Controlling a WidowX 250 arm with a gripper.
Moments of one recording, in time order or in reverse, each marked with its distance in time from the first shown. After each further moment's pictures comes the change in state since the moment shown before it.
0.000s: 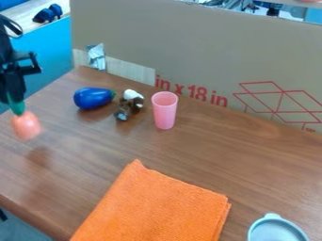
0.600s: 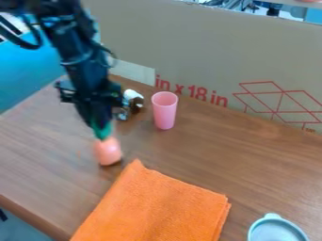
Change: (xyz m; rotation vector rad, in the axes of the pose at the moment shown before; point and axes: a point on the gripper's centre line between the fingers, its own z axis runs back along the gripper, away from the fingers) arm -0.049 -0.115 -0.025 -0.123 0.018 -0.509
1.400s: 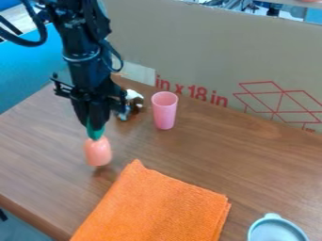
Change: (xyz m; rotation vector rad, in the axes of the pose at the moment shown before) arm -0.013 -0.001 0.017 0.171 0.004 0.007
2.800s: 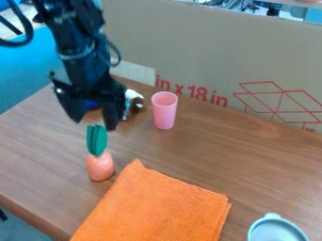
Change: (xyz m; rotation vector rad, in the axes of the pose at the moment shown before) arm -0.006 0.015 0.014 -0.028 -0.073 0.080
